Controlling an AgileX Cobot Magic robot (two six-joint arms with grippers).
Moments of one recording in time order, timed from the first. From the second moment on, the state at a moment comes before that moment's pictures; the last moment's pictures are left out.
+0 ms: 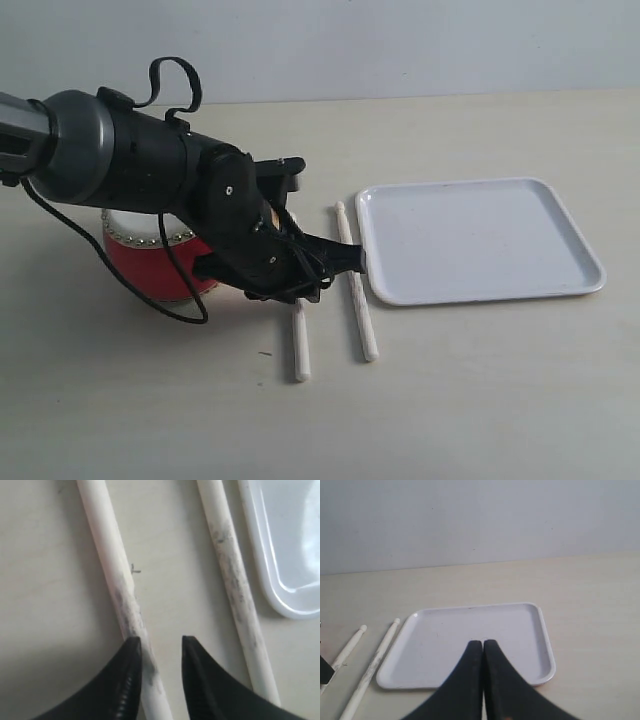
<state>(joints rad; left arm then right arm) -0.77 2.00 -1.16 -0.17 0.42 -0.47 0.04 0.01 0.00 0.03 0.29 0.08</state>
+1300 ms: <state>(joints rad) -0.77 2.06 -1.17 -0.17 0.38 -0.46 0.04 0.01 0.00 0.03 0.29 0.08</state>
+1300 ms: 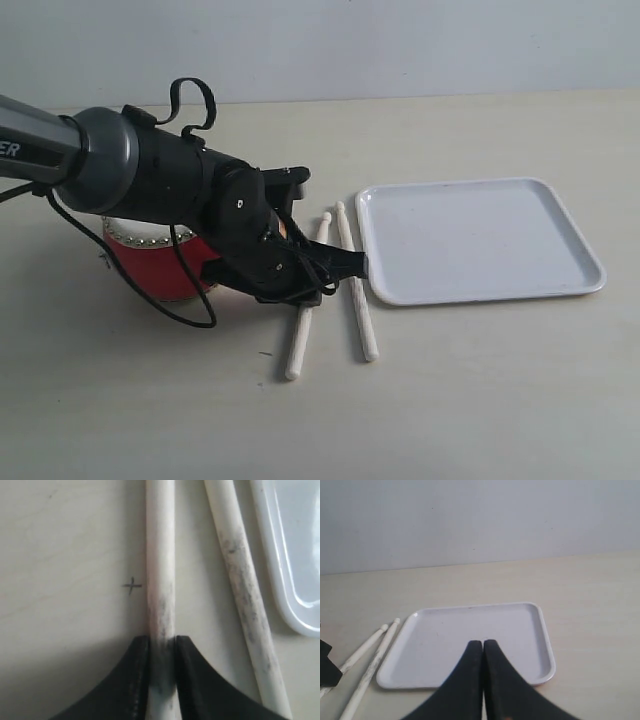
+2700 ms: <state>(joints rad) -0.87 1.36 -1.16 0.01 0.35 -0.27 0.04 0.01 0.00 0.03 0.29 0.08</state>
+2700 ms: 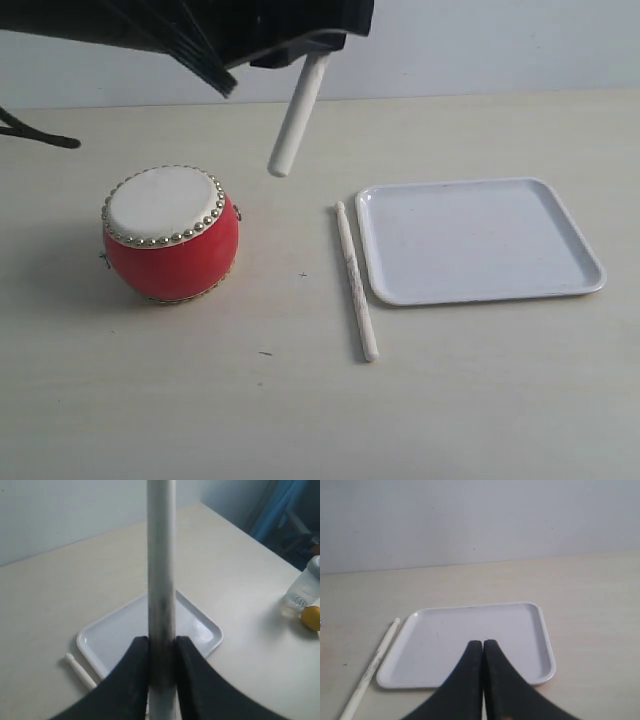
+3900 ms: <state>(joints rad) -0.89 0.97 -1.08 0.12 0.59 -0.27 0.04 0.01 0.00 0.03 0.29 0.08</state>
